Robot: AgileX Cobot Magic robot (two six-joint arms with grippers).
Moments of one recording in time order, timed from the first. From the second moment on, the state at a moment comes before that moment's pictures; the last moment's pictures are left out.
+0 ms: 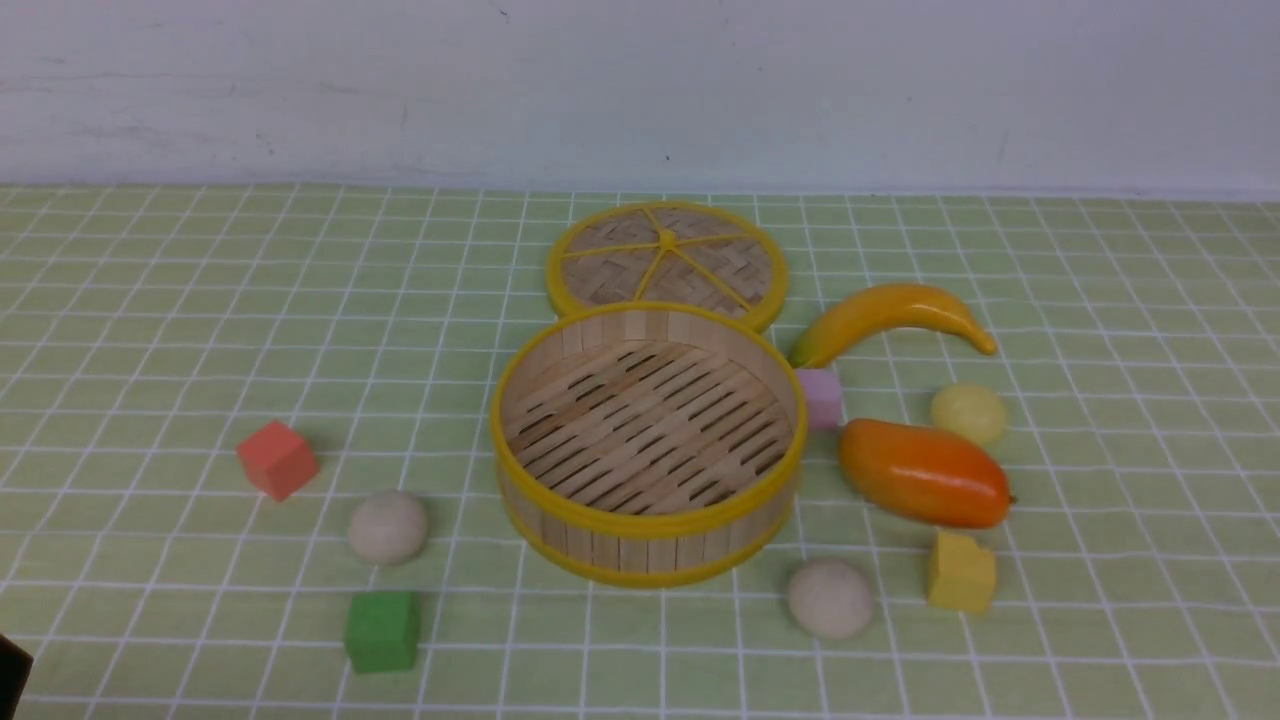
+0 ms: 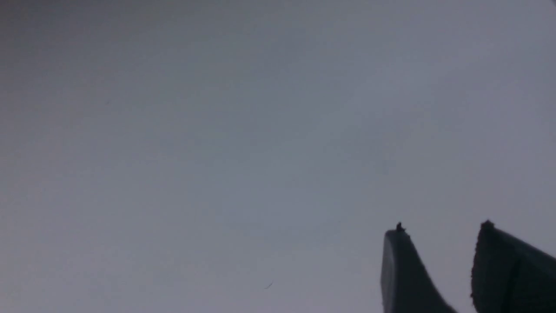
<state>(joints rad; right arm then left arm) 0.01 0.23 -0.75 0.06 0.00 0.28 -0.12 -0.01 0.03 -0.02 -0.01 -0.42</state>
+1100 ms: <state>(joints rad) 0.15 1.84 -1.52 0.00 0.86 0.15 -0.12 -0.01 0.03 -0.05 0.00 -0.42</state>
